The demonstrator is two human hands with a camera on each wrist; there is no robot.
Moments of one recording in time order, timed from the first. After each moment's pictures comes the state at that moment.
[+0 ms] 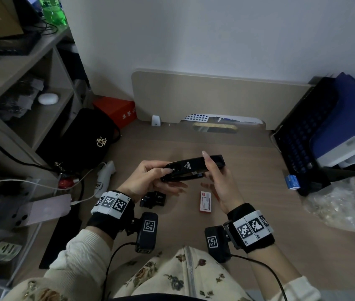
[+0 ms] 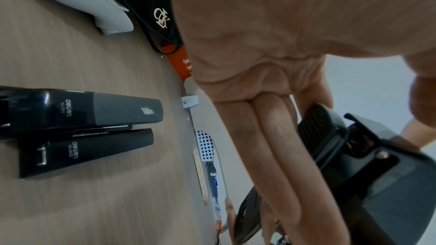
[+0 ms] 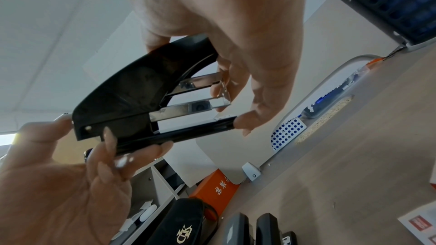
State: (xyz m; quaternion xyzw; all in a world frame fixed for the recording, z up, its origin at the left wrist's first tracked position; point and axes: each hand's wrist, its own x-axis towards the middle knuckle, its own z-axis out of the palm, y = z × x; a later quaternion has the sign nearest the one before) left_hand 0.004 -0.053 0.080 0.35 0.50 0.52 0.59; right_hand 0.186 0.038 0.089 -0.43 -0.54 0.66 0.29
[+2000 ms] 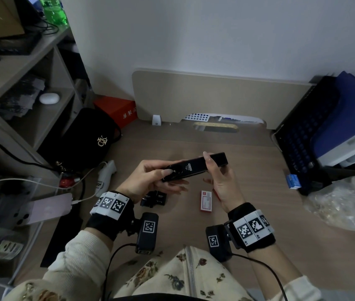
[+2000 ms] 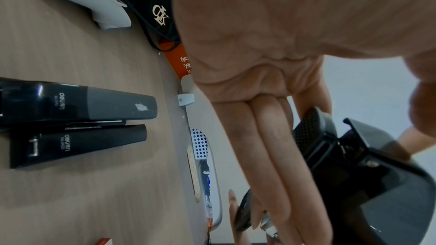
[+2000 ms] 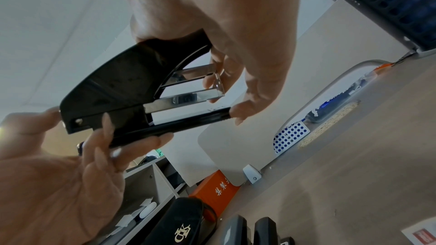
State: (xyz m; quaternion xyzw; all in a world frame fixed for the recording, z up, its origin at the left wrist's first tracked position) left_hand 0.007 -0.059 0.085 0.35 0.44 0.56 0.62; right_hand 0.186 0.037 0.086 -0.41 -0.57 0.63 0.34
